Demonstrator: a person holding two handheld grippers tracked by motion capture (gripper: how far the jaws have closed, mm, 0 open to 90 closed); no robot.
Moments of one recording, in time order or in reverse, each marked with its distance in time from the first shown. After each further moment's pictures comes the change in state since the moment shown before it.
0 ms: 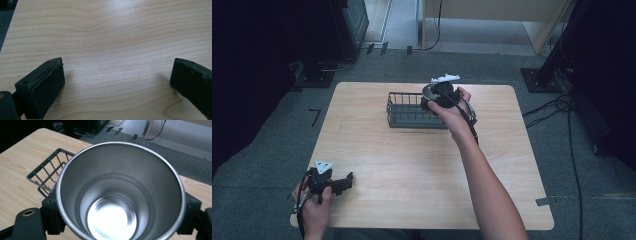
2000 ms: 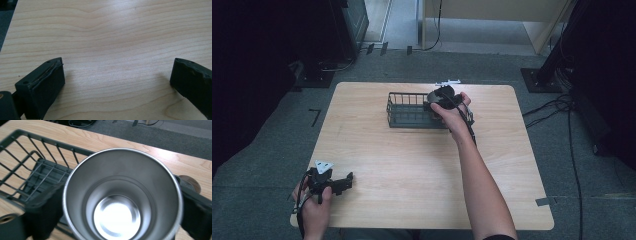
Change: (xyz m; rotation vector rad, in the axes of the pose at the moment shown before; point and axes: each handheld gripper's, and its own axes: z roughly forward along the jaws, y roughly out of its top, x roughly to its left) left arm 0.000 0.000 0.000 0.001 -0.001 0.001; right arm -0.028 -0.026 0.059 0.061 0.010 0.086
